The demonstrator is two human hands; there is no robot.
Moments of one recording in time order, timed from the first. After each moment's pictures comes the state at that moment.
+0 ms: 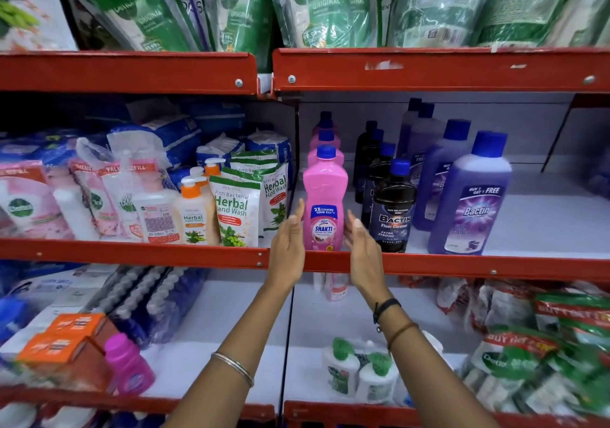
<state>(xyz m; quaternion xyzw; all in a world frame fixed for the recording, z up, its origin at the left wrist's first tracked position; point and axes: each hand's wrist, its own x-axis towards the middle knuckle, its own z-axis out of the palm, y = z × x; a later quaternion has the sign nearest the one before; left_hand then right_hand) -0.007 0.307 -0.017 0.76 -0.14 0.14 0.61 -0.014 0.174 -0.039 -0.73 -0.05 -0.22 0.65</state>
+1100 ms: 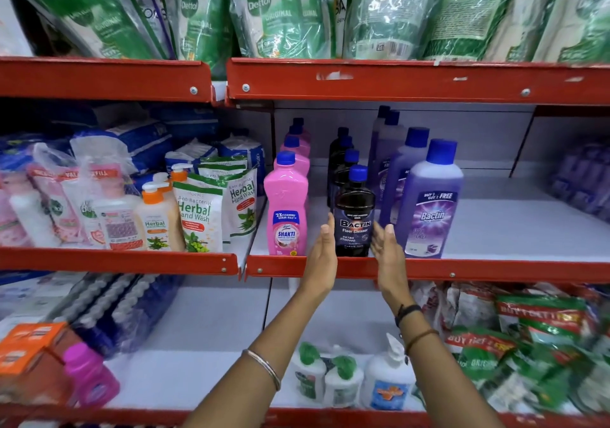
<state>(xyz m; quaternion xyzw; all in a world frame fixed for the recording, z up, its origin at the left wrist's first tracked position) -0.022 0.196 -0.023 0.73 -0.16 0.03 0.66 -0.020 0.071 -0.044 -0.68 -0.02 -0.23 0.70</state>
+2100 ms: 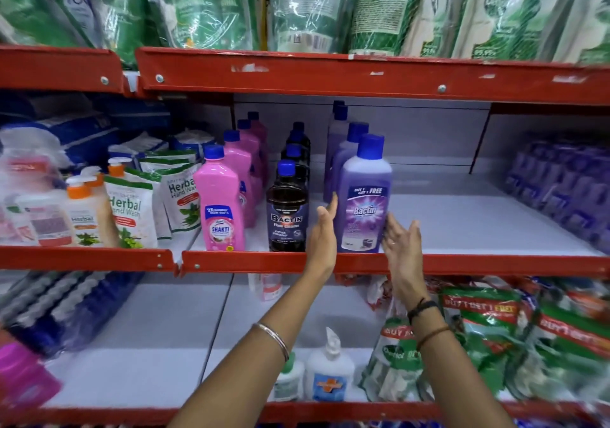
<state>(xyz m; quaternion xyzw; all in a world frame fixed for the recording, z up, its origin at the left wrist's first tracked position) -0.009 0.074 -0.020 0.68 -0.17 0.05 0.71 -0.048 -0.058 -0.026 -0.58 -0.01 -0.23 0.78</state>
